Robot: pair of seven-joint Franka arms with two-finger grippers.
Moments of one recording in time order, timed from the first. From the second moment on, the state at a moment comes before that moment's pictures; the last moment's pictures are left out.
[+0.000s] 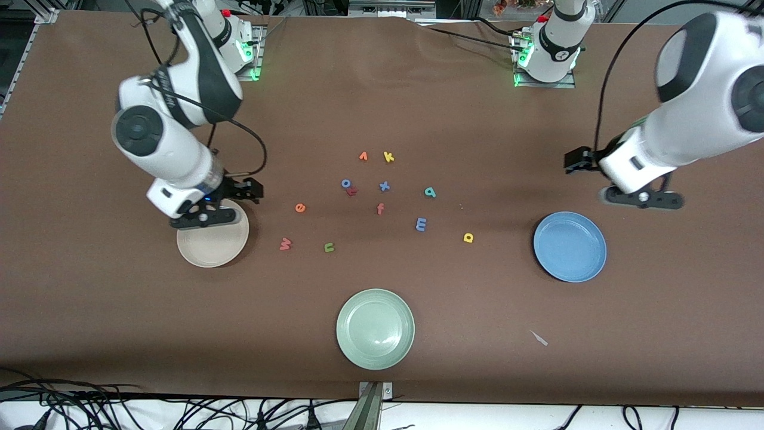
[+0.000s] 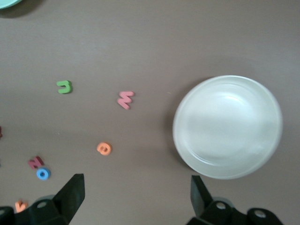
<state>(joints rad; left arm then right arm) 0.00 0.20 -0.21 -1.62 -0.02 1.59 -0.09 0.31 0.29 0.05 -1.83 0.01 2.10 0.23</state>
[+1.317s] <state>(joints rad) -0.19 0.64 -0.25 -1.62 0.12 2.12 -0.29 0.43 0.49 0.04 -2.01 0.01 2.54 0.42</state>
